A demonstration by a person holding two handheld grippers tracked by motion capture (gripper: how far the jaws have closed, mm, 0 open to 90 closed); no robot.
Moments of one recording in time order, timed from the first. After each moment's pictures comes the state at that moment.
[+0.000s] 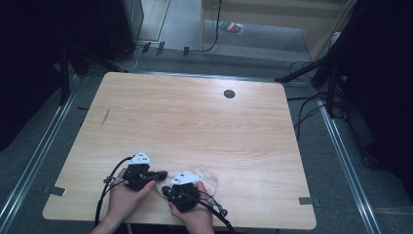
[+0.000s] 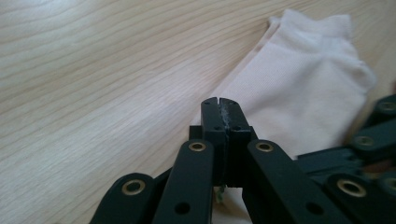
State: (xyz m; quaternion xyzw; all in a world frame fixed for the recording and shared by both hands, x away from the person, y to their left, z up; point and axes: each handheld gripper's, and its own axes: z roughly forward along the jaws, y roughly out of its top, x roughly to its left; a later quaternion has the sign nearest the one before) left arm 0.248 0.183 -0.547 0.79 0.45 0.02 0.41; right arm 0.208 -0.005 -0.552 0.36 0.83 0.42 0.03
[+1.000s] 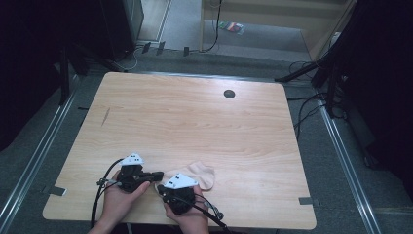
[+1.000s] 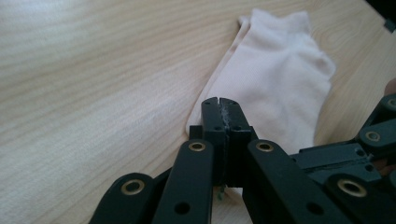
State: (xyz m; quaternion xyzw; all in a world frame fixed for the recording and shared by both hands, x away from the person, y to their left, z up) left arm 0.240 0.194 -0.547 0.79 0.45 0.01 0.43; right arm 0.201 0.008 -0.546 0.35 0.82 0.45 0.06
